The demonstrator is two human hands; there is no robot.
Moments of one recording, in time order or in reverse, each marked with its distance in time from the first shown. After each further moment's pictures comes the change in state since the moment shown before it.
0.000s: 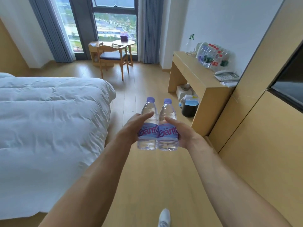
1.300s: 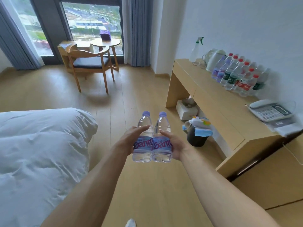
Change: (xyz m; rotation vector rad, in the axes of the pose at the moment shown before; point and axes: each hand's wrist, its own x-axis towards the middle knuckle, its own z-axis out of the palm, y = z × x) left_hand 0.619 0.230 -0.141 0.084 -0.010 -0.169; right_hand 0.614 -0.257 -0.049 0.094 0.074 0.108
